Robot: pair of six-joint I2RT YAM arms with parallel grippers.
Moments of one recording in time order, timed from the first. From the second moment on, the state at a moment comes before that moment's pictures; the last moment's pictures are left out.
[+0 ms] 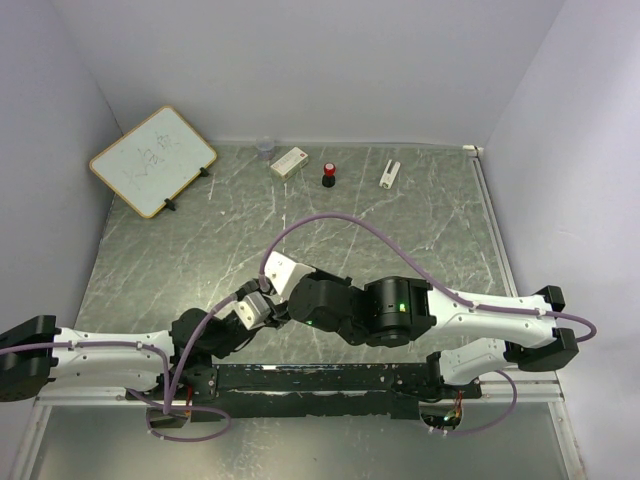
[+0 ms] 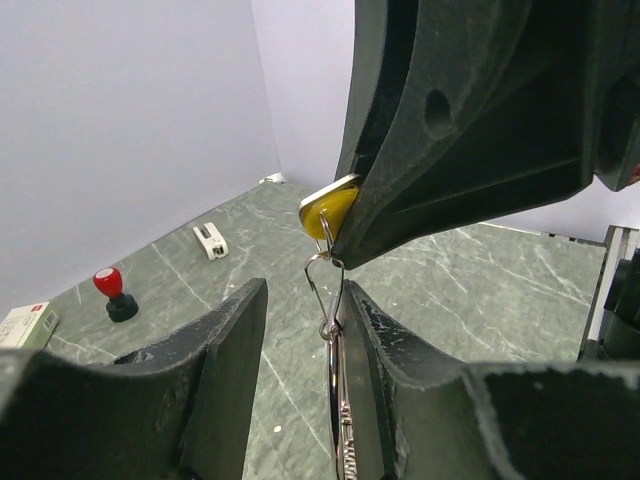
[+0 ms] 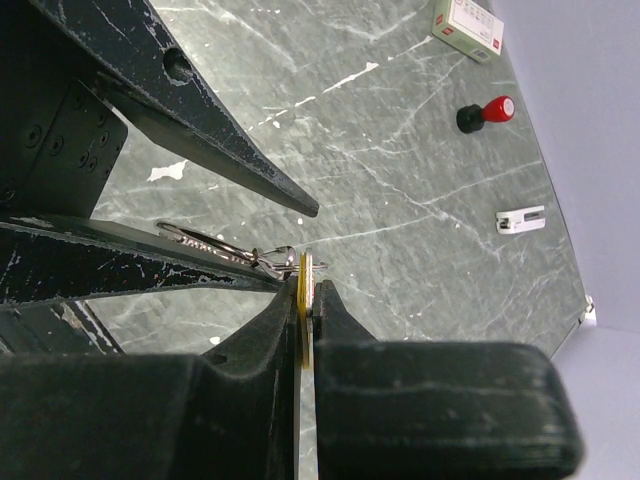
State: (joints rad) left arm -1.36 0.90 0.27 1.02 -0.35 0.26; right arm 1.53 1.31 1.46 -0.94 0.72 -0.07
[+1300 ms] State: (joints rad) left arm -1.36 0.91 0.27 1.02 -0.35 0.26; right arm 1.53 1.31 1.45 -0.92 0.74 -0.07
